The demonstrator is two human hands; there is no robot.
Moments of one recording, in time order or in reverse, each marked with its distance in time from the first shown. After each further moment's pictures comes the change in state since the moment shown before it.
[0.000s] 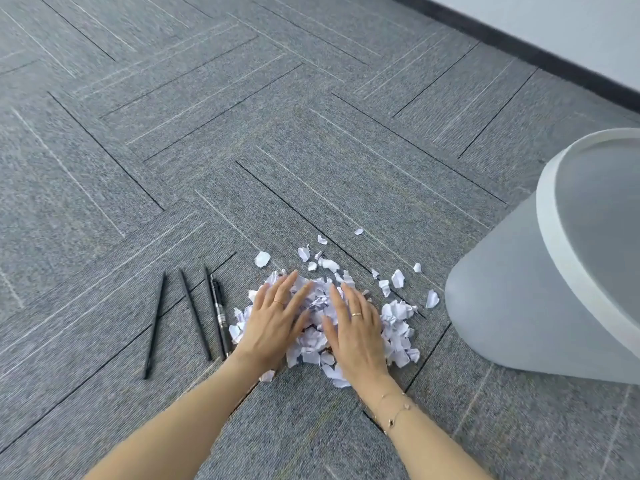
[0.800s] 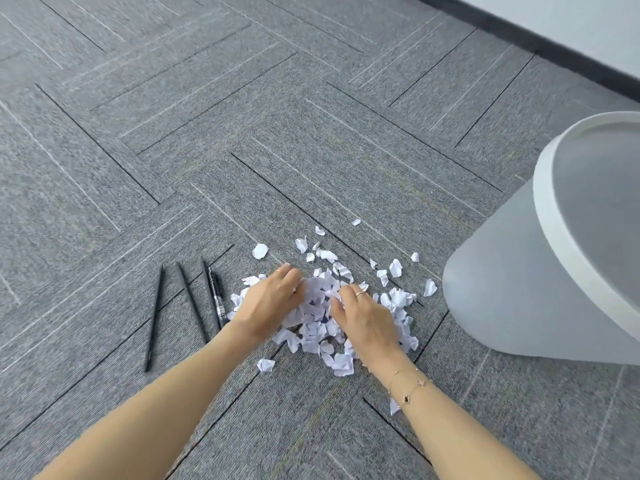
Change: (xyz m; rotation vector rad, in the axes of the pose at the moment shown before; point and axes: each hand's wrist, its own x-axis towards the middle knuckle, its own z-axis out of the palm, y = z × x) left_hand 0.027 0.000 -0.011 -0.487 0.172 0.066; right_hand 0.009 0.011 -0.021 -0.002 0.067 -0.112
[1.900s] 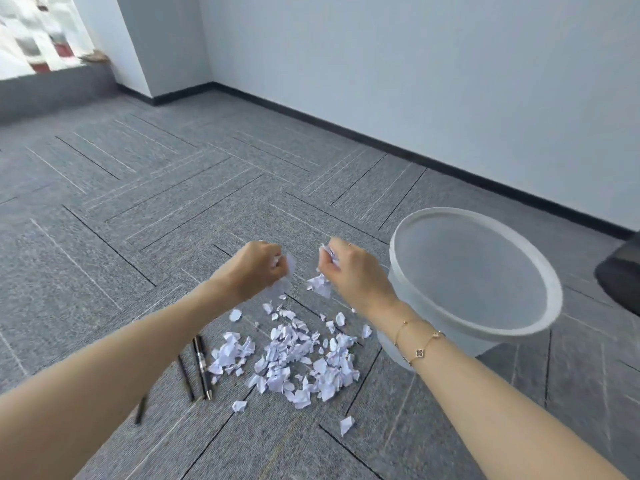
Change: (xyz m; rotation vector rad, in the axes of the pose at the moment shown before) left_hand 0.065 0.147 -0.151 0.240 -0.030 0.195; right_hand 0.021 -0.030 -0.244 0.202 0.223 -0.085
